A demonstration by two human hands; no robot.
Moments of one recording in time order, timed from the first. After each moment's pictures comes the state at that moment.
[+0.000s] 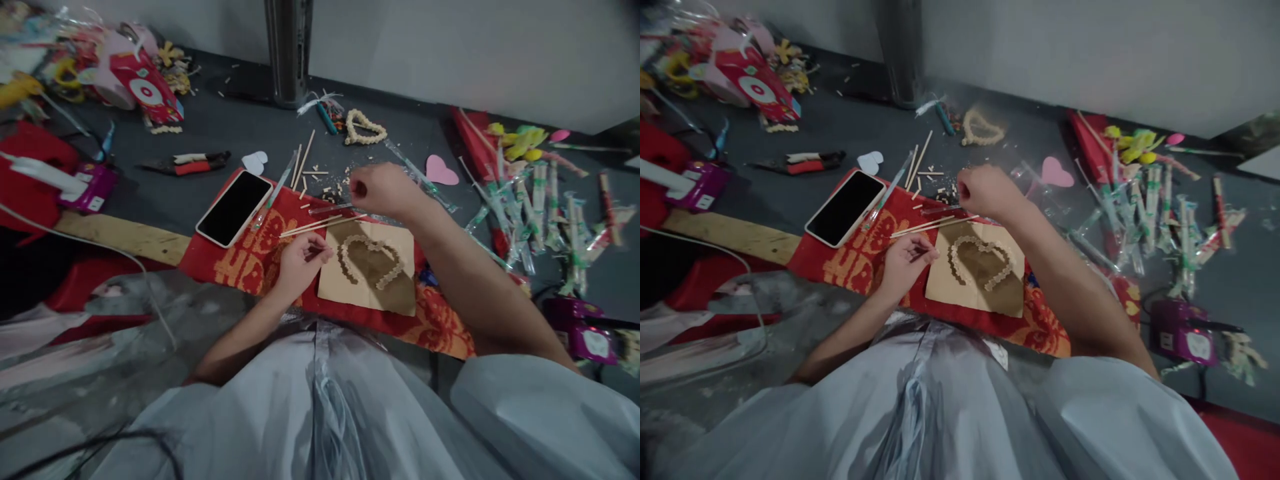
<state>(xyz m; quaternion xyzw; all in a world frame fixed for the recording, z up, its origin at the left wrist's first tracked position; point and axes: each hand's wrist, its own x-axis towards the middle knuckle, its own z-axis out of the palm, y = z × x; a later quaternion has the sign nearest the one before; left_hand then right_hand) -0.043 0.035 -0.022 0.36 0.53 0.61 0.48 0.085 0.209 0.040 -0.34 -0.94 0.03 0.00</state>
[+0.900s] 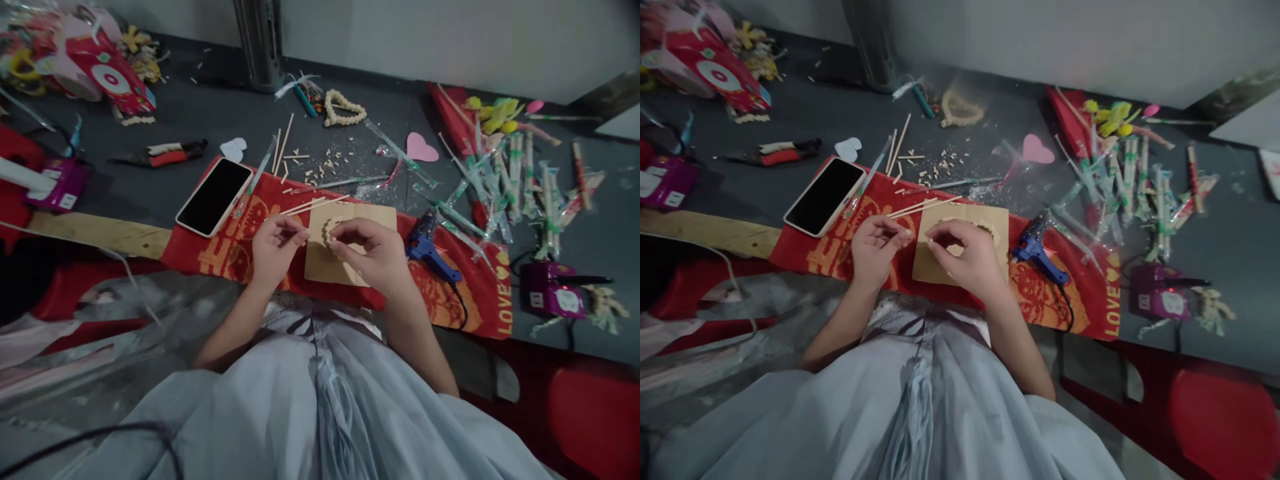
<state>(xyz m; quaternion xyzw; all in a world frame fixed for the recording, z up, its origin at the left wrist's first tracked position) -0.047 0.024 -0.009 0.38 0.52 0.66 0.39 0.120 0.060 0.036 -0.39 -0.73 0.42 0.37</state>
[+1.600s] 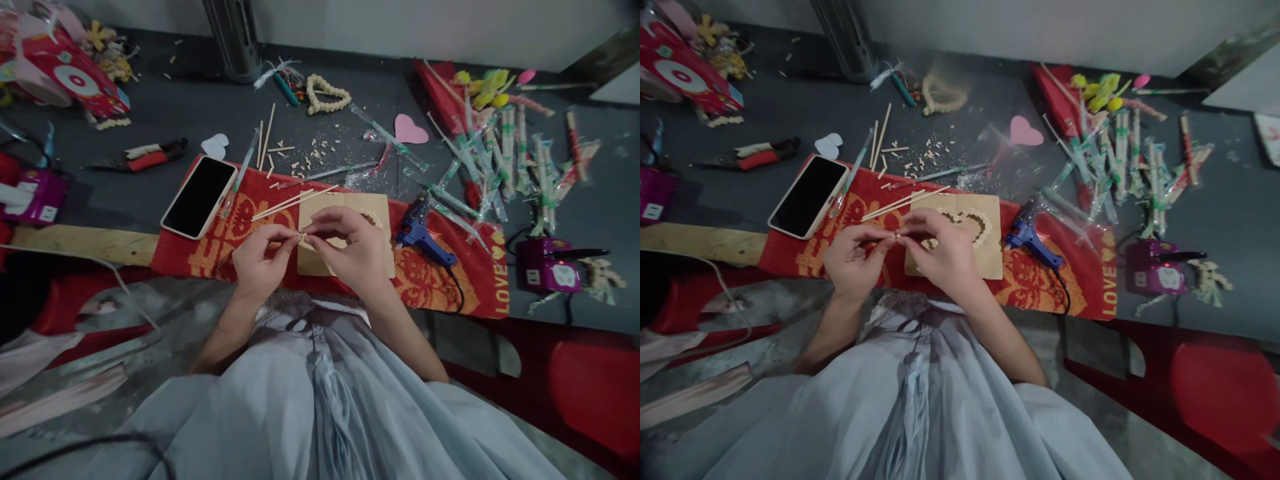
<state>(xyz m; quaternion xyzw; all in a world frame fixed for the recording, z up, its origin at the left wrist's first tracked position) -0.052 0.004 0.004 0.58 0.56 0.57 0.17 0.099 0.042 0.038 -0.42 -0.68 0.44 0.41</state>
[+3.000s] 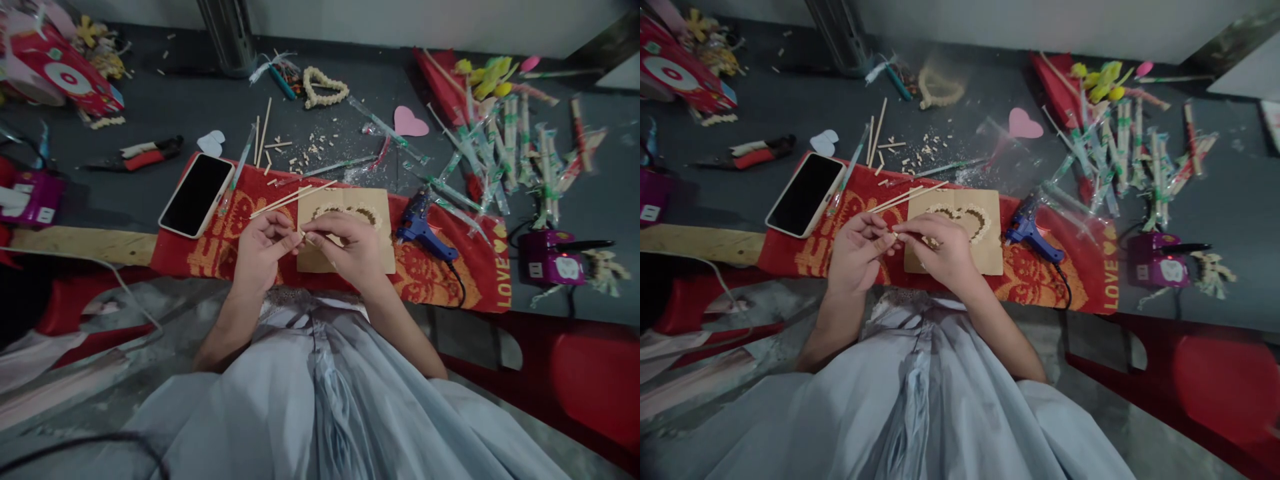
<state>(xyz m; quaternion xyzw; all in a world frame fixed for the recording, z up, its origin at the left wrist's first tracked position) -0.042 0.016 0.024 0.29 0.47 0.61 0.57 0.103 0.048 0.026 -0.34 -0.74 0.35 0.47</state>
